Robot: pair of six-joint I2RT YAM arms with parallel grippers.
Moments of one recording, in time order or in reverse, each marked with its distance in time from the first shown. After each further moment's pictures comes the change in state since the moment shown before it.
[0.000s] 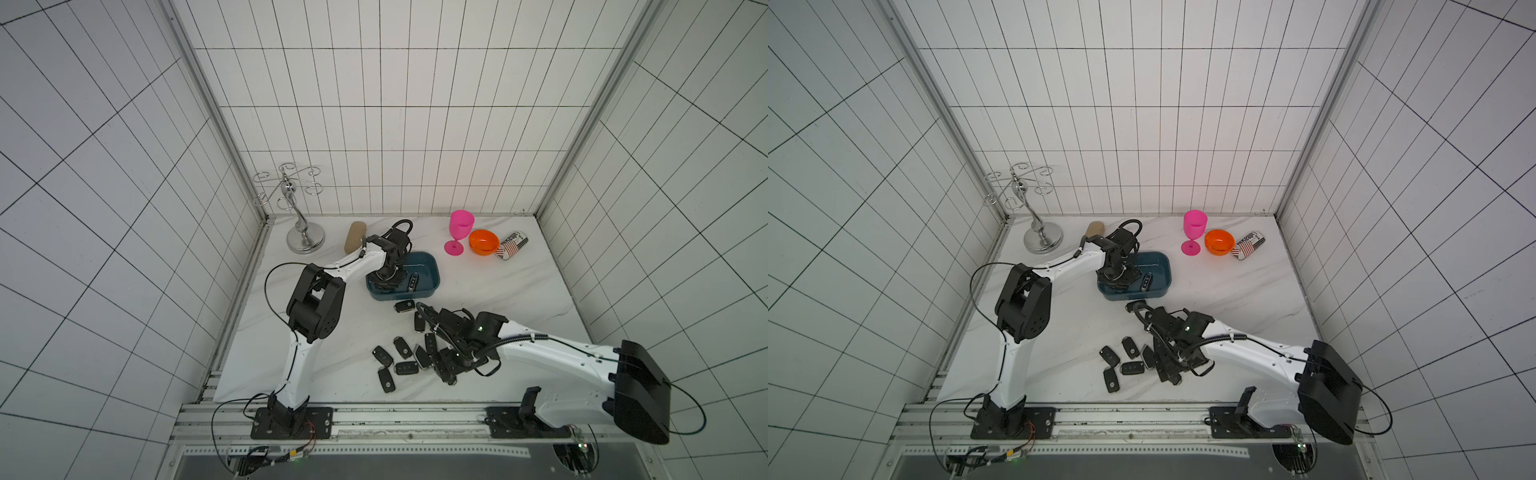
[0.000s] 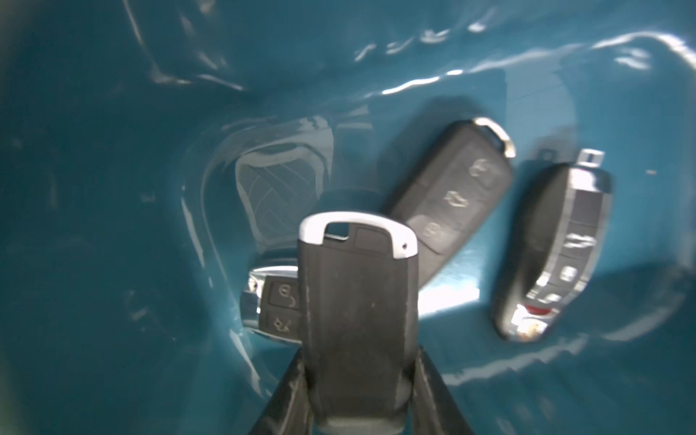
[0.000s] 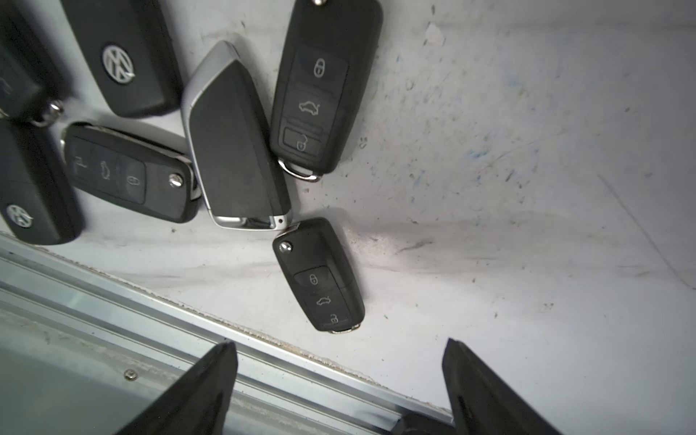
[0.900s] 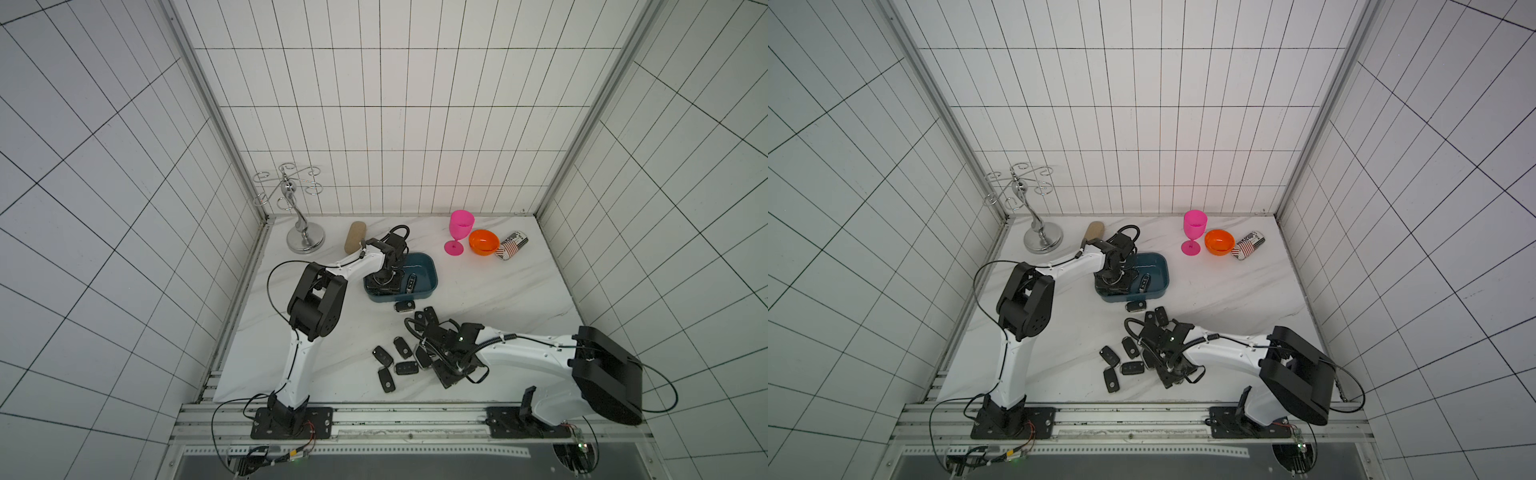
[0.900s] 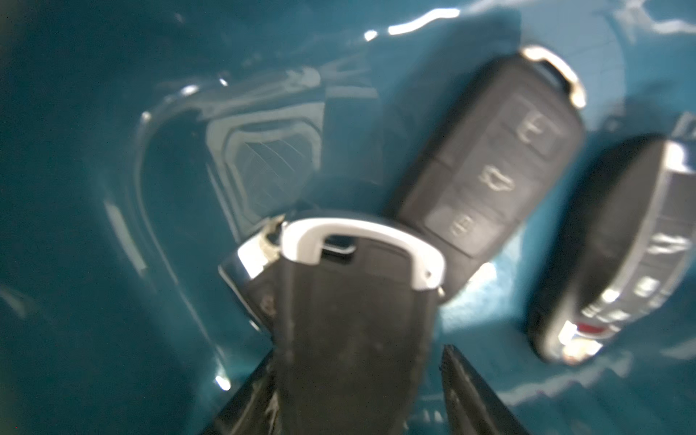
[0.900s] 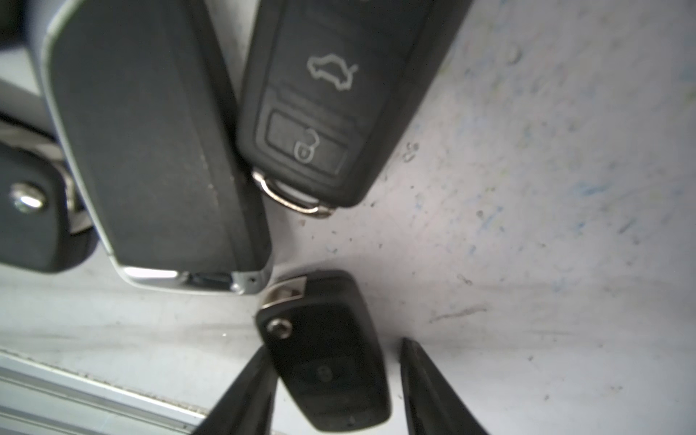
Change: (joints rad) left arm 0.008 -0.001 -0.051 0.000 0.042 0.005; right arm 0.056 0.143 -0.080 0.159 0.027 -0.039
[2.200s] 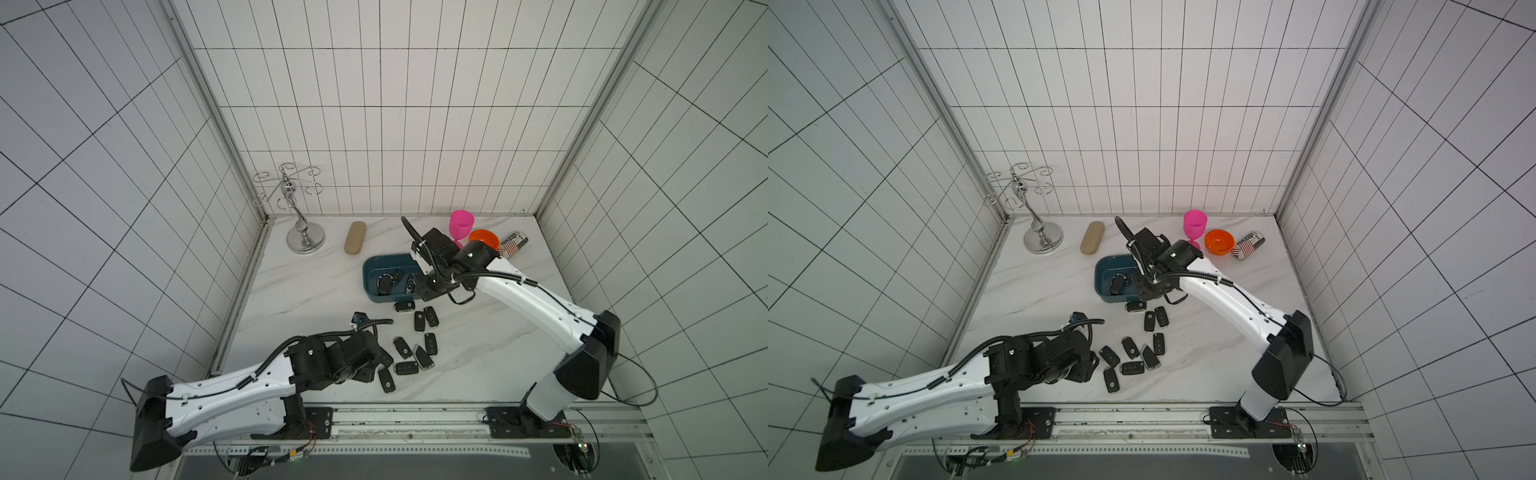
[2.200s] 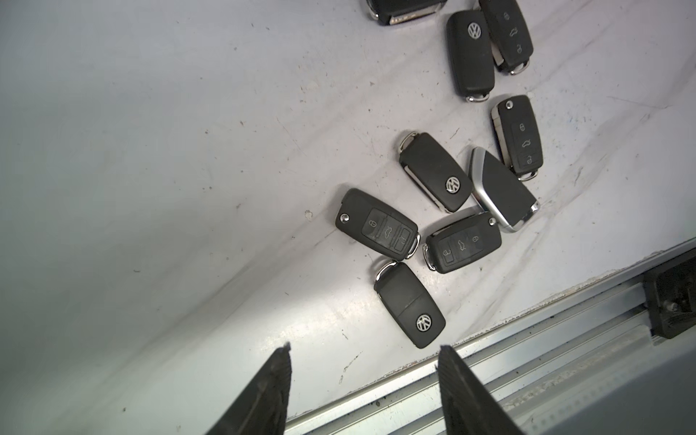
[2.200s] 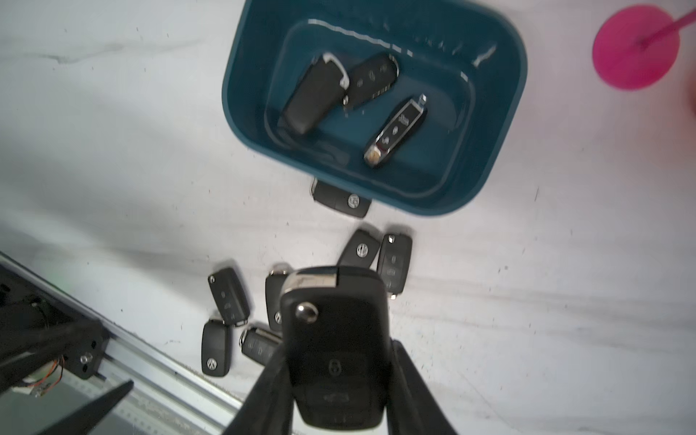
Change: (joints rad) left arm -0.626 -1.236 -1.012 0.097 -0.256 -0.471; right arm -0.303 0.254 0.967 -0.325 0.022 -0.261
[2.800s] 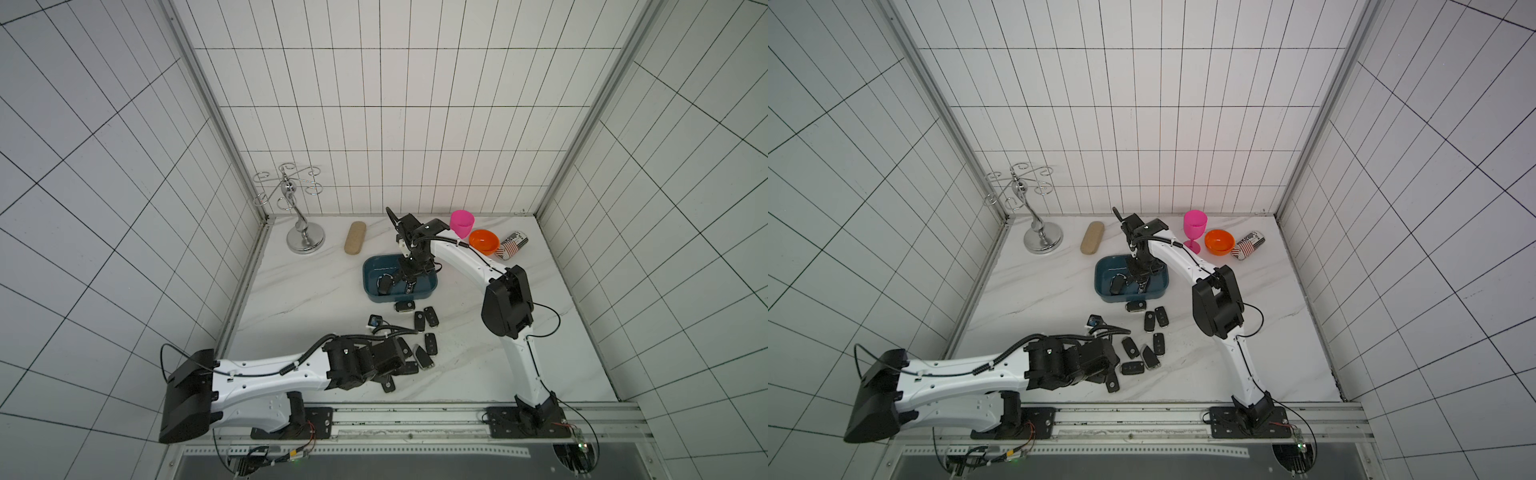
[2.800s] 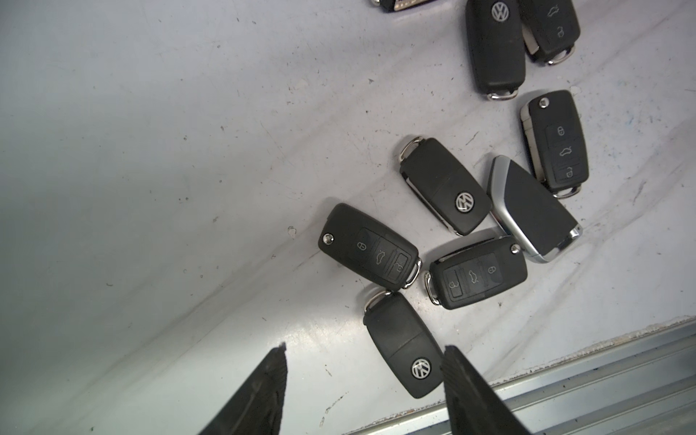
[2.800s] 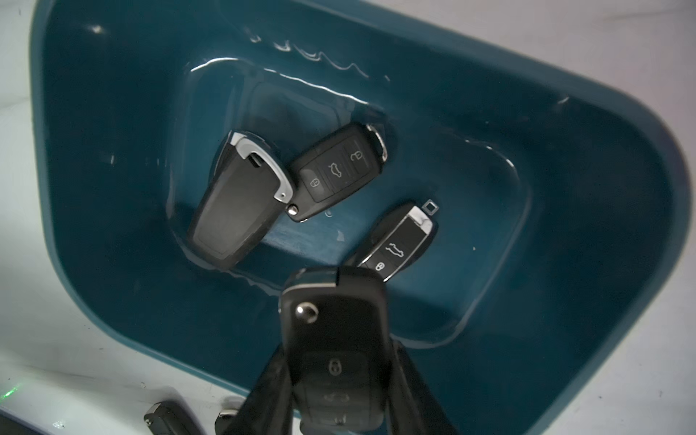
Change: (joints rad) left arm -0.059 0.242 0.066 0.059 -0.084 -0.085; right arm -0.146 0.540 0.393 -0.056 -0.111 -0.082
